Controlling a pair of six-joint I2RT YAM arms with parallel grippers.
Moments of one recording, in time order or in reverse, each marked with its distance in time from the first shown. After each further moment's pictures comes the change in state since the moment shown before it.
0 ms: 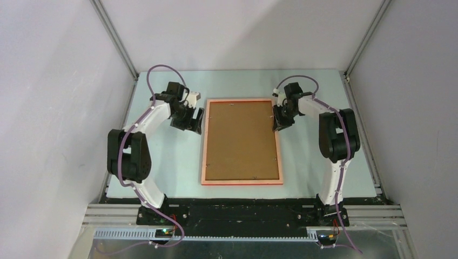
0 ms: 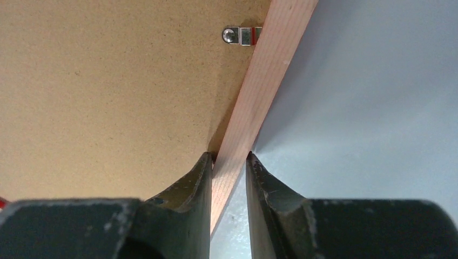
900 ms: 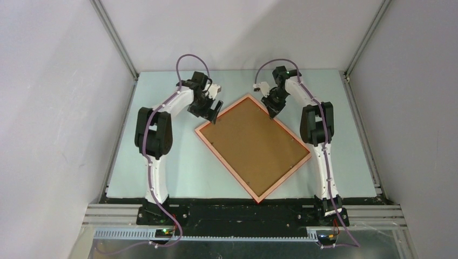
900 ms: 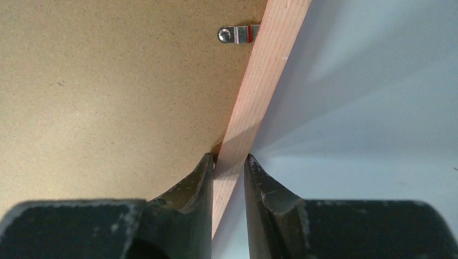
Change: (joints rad) left arm -0.119 0.400 0.421 -0.017 -0.091 0.077; right arm 0.031 0.479 0.850 -0.576 -0.016 -0.702
